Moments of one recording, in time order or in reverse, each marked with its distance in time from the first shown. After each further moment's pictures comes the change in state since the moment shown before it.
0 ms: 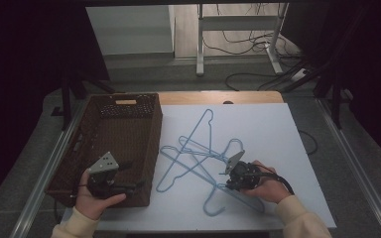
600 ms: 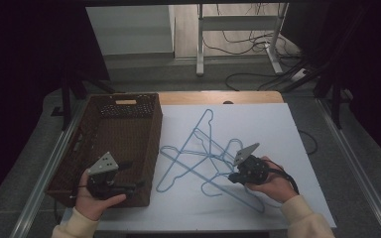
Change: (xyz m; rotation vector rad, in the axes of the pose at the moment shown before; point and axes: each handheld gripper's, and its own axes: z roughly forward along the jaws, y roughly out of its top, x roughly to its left) left arm -0.003 0.001 -0.002 -0.018 0.010 0.012; right arm -0.007 -0.007 -0.031 -0.141 0.008 0.093
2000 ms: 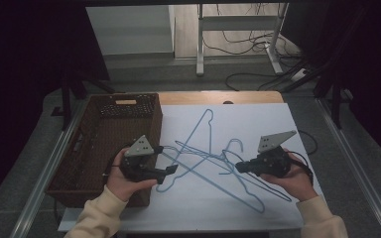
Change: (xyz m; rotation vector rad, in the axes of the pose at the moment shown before) left arm -0.029 0.068 0.056 0.021 -0.090 0.142; right arm 0.001 0.001 -0.077 -0.312 0.092 0.065
